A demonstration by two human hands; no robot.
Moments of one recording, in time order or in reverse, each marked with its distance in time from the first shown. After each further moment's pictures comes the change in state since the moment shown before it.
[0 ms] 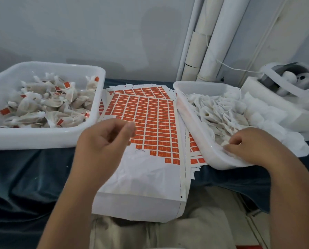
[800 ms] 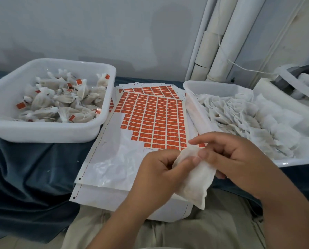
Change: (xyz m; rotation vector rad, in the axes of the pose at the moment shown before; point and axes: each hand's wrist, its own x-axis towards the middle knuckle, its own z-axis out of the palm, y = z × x) left_hand -0.044 0.010 0.068 -0.315 -0.326 -0.069; right_hand -0.070 -0.069 0.006 0.784 -0.039 -0.650
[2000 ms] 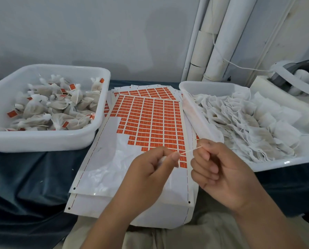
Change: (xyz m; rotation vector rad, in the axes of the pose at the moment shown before) left_hand 0.008 -0.007 -0.019 0.149 -0.041 -0.022; right_hand 0.015 0.037 0.039 1.243 -0.106 0.179
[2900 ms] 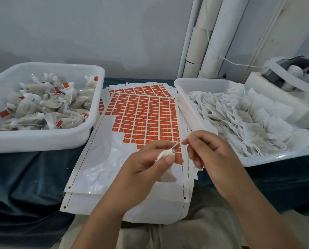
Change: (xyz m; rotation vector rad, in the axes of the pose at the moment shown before) left_hand 0.004 -0.007 -0.005 -0.158 -0.124 0.013; right_hand 0.000 0.001 0.007 -0.819 0.380 -0.251
